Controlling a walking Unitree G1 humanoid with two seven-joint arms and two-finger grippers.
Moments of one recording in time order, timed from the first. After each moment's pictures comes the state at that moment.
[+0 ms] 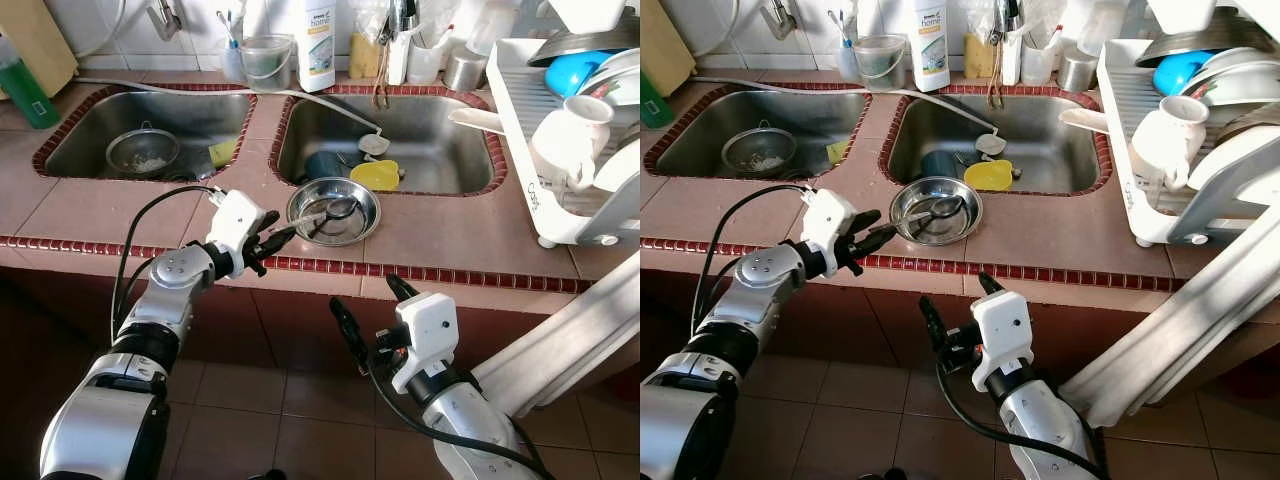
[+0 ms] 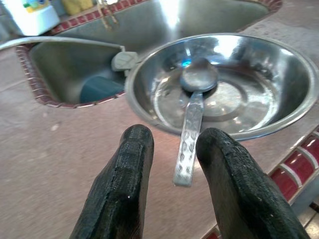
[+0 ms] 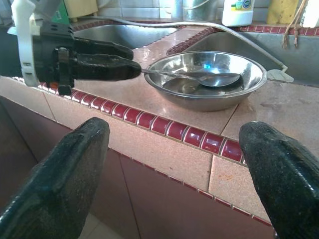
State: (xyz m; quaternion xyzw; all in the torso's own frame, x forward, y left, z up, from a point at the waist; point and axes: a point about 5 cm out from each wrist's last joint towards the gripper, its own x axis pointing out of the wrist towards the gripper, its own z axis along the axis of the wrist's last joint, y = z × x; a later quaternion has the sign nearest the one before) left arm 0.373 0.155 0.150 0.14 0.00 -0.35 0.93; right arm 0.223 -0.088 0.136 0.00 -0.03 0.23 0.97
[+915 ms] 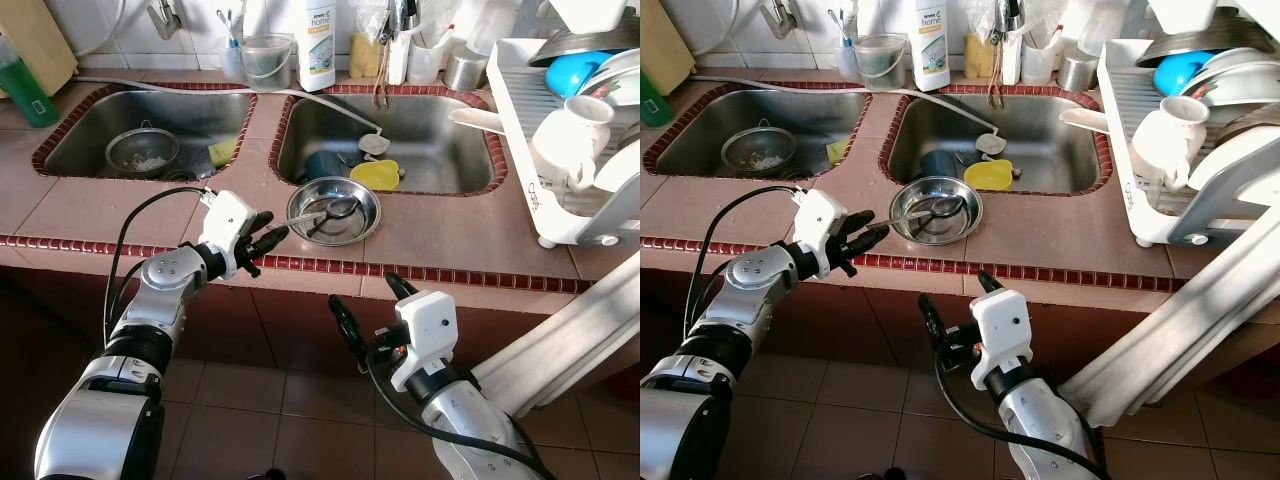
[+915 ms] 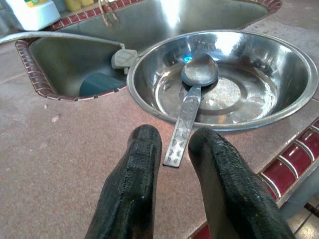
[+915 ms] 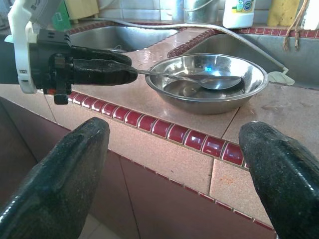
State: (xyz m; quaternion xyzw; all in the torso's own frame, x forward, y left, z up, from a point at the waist) left arm 0.370 0.157 0.145 0.13 0.00 -0.35 0.93; right arm 0.224 -0.087 0.138 0.00 -0.03 0.23 0.97
